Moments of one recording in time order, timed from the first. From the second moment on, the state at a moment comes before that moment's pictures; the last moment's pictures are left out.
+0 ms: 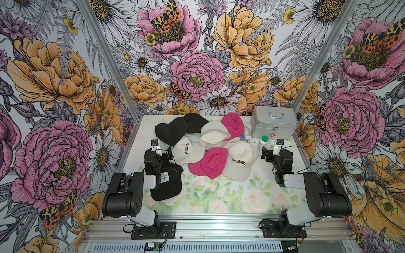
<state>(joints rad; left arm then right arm) 0.03 1.53 0.38 0.85 0.01 -0.04 -0.05 1.52 0.39 0.80 0.03 0.01</state>
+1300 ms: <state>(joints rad) -0.81 1.32 0.94 -0.15 -0.49 -0.49 0.28 1.11 0.74 -0.15 -0.07 0.53</state>
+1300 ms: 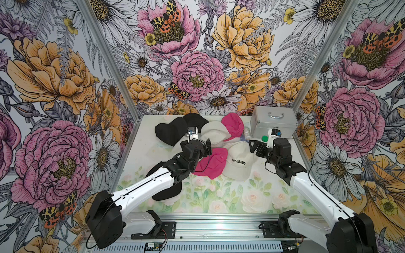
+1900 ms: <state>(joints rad) -0.85 1.70 1.12 -0.23 0.02 -0.66 0.33 1.44 0.95 -0.31 0.11 0.42</state>
